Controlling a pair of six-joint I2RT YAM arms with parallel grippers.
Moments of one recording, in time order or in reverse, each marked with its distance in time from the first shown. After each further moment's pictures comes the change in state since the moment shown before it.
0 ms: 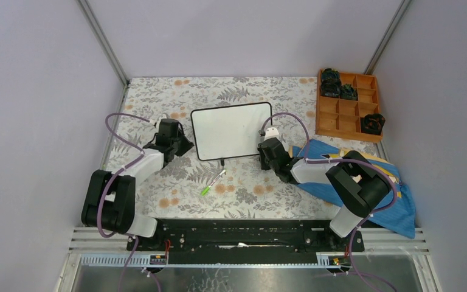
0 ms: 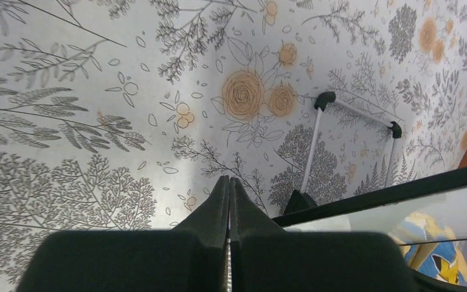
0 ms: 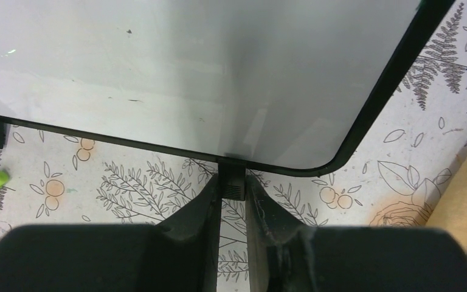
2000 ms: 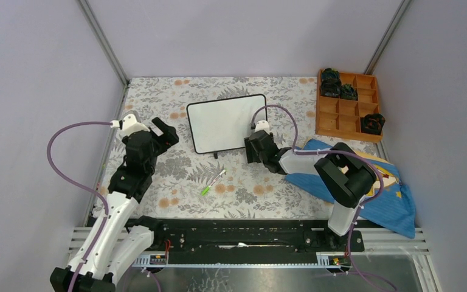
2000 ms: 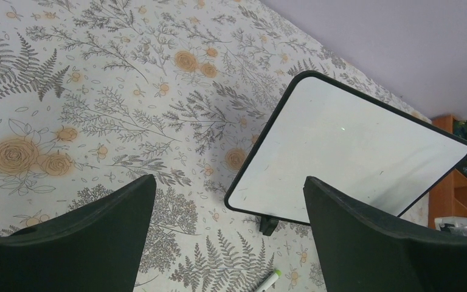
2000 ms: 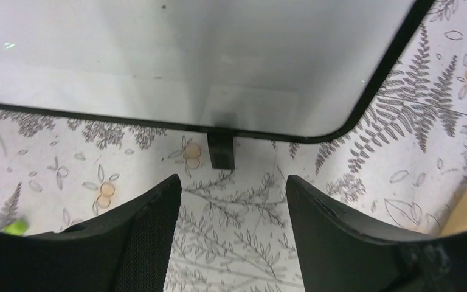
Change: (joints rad) left arm -0.066 -0.663 -0.002 -0.251 -0.325 0.239; right arm 0.030 0.126 0.202 -0.119 0.088 0.000
